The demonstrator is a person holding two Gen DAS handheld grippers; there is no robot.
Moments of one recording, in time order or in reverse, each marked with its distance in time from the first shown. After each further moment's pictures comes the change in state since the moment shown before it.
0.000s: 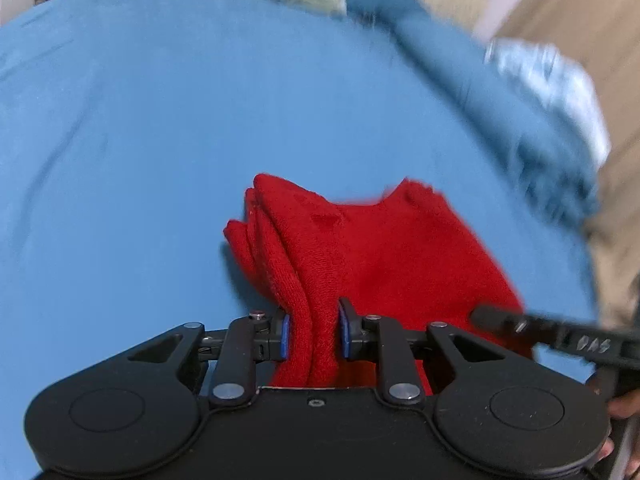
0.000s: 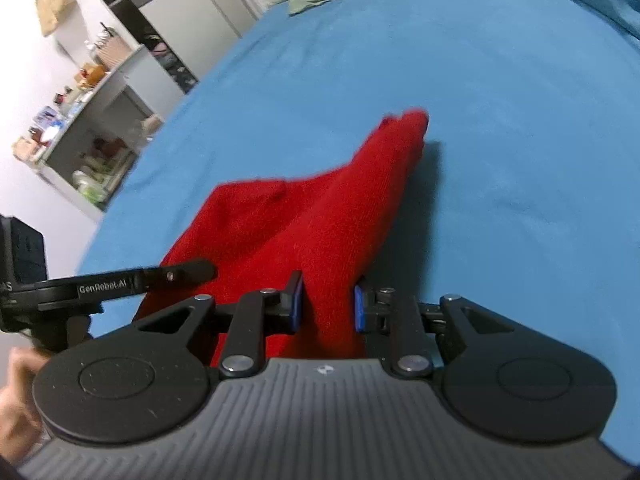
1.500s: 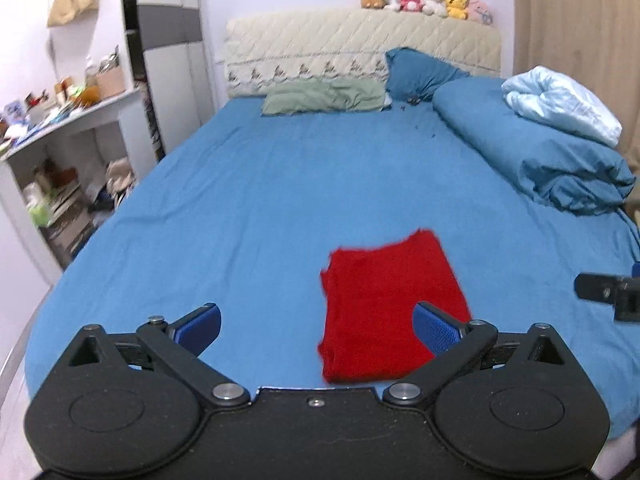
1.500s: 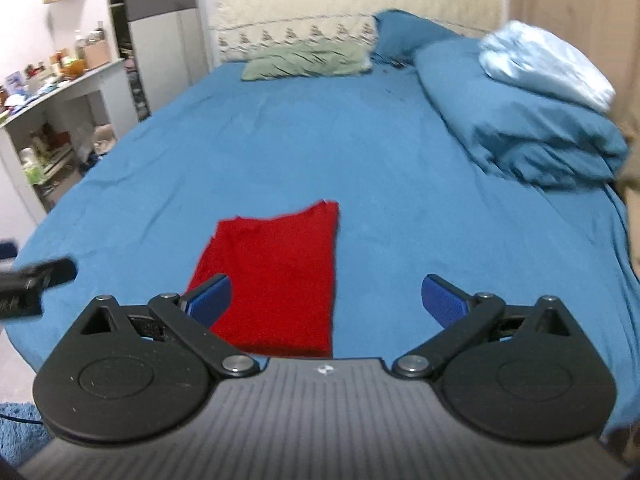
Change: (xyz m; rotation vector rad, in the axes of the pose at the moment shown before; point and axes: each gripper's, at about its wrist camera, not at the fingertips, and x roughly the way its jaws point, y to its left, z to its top) left arm -0.254 -0.130 -0.114 0.154 -0.308 0.417; right arm -0.253 0.143 -0.086 -0.178 -0.206 -0.399
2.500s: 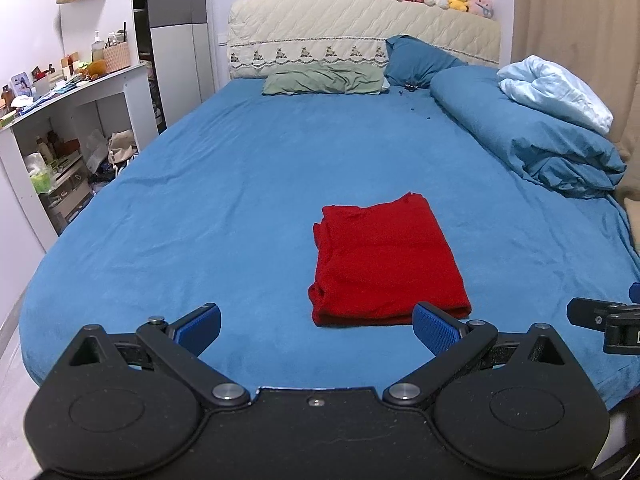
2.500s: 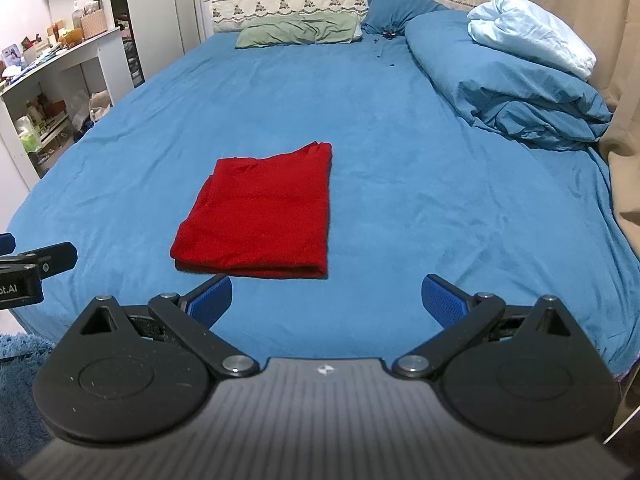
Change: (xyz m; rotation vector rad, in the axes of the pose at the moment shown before) left arm -0.031 -0.007 -0.050 -0.026 0.021 -0.023; right arm -0.025 0.004 -0.068 -0.023 0.065 -0.028
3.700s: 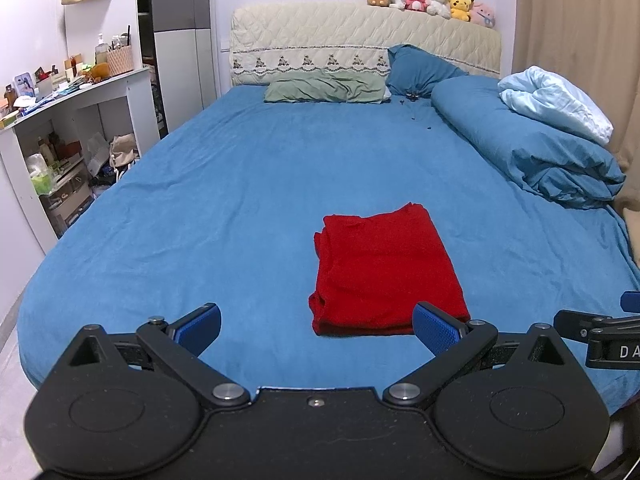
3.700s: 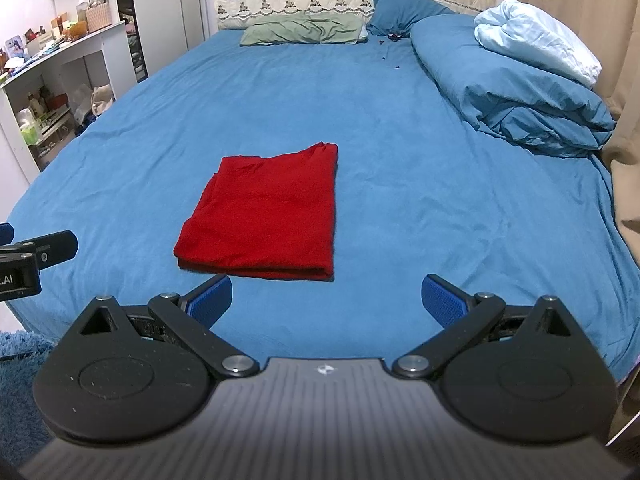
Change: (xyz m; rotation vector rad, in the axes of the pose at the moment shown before) left arm -0.003 0.004 0.000 -0.014 -0.026 -0.005; right arm 0.004 0.006 0.006 -0.025 0.003 -0.001
